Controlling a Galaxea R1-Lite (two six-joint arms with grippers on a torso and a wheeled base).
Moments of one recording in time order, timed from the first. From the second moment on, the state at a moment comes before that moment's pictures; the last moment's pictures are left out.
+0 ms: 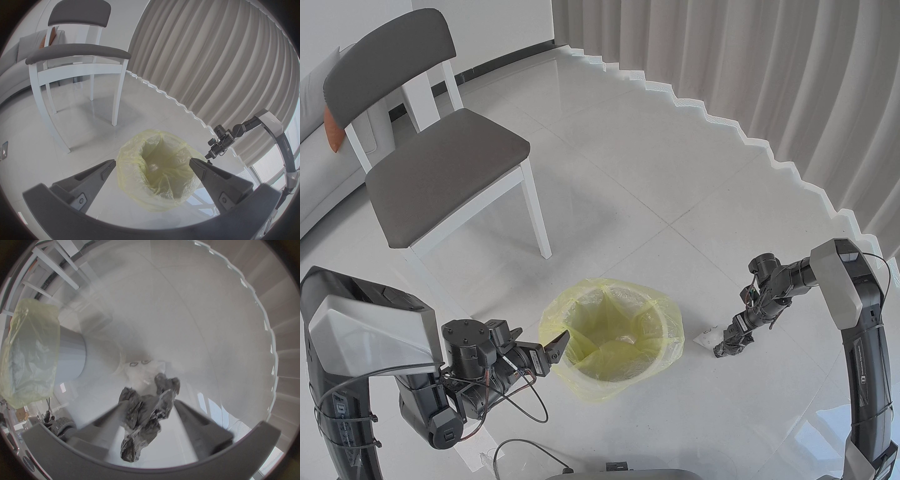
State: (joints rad) left arm -0.49 2.21 -0.38 -1.55 0.06 -0.30; right arm 0.02 2.69 -1.82 0.29 0.03 -0.28
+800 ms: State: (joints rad) left arm -0.50 2.21 -0.38 -1.55 0.06 -0.29; right arm 0.03 2.70 -1.85 0.40 0.03 -0.31
